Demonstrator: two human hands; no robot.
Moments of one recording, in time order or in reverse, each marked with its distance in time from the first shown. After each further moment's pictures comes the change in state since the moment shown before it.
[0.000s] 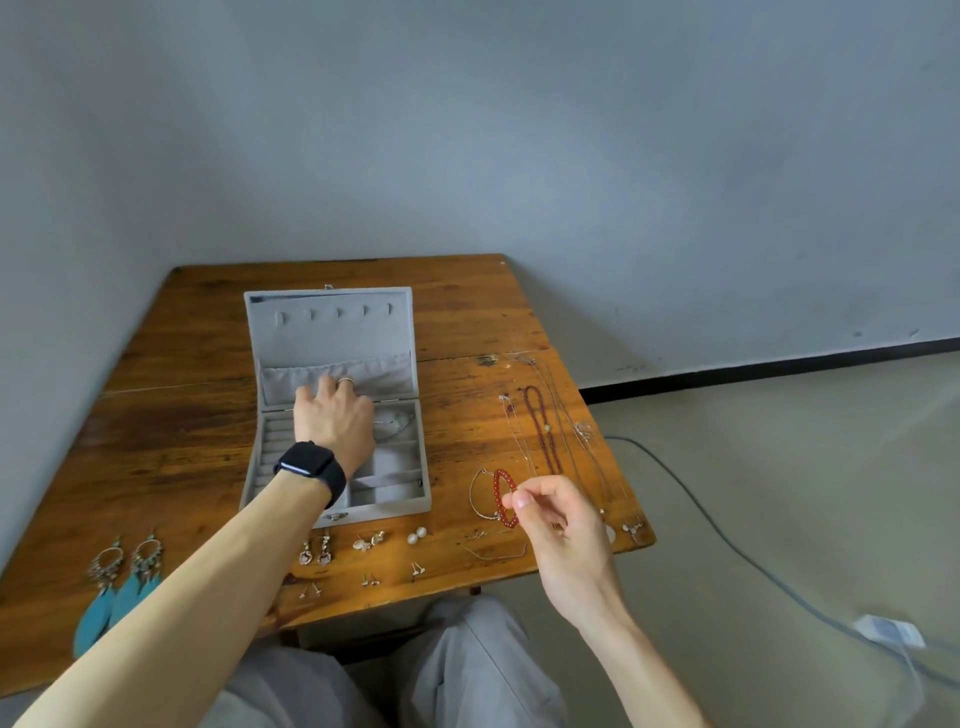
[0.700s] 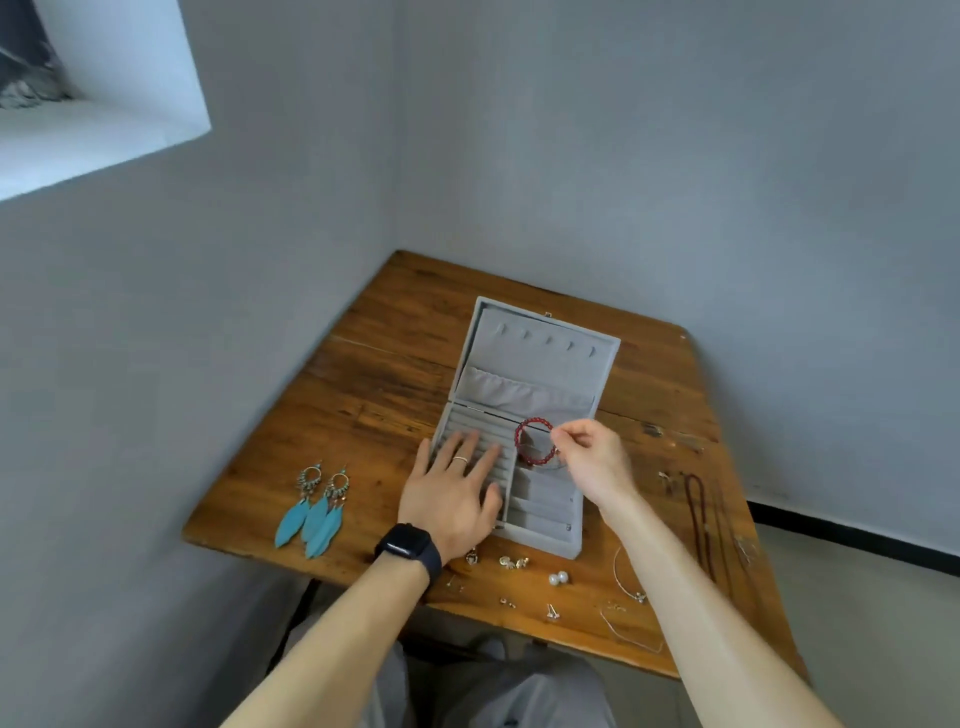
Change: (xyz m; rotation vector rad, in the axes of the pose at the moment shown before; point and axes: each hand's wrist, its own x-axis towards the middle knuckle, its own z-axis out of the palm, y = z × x) left_hand -0.078 -0.036 0.081 -0.602 0.082 -0.053; right_hand 0.141 -0.044 0.137 -0.311 -0.285 0.024
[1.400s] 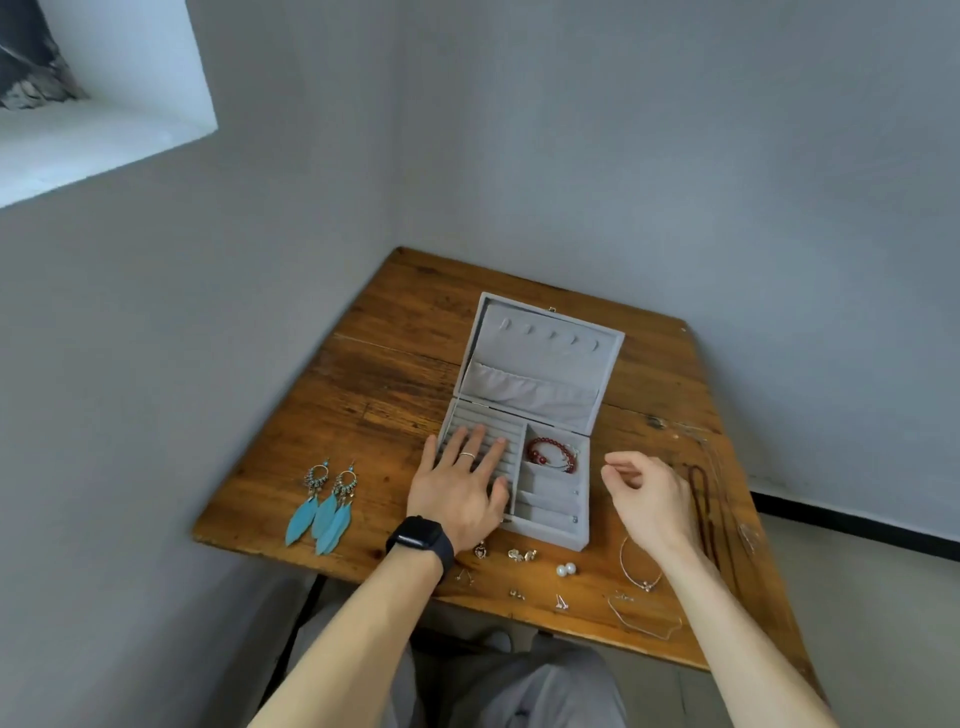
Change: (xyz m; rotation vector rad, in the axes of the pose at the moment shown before) left_hand 0.001 -0.007 -0.002 0.021 -0.045 0.000; right_hand -0.029 0.043 -0.027 -0.345 0.213 -0.135
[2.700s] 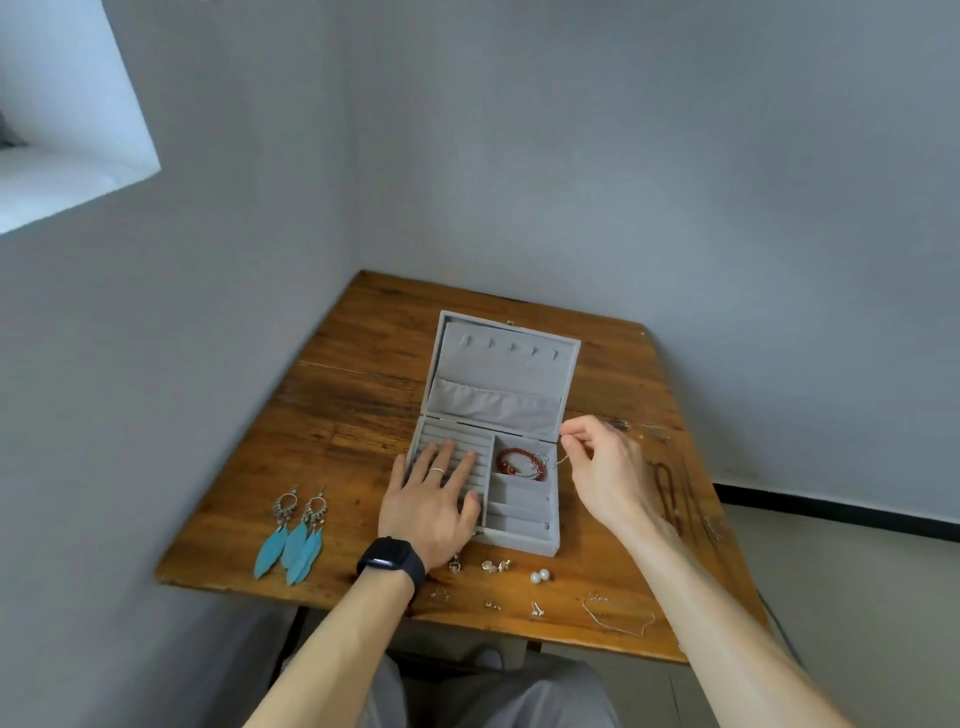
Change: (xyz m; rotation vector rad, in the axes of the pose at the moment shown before) left_hand 0.000 0.005 0.002 -0.019 0.030 -0.008; right_hand 0.009 -0.032 -0.020 -0.003 0.058 -0.215
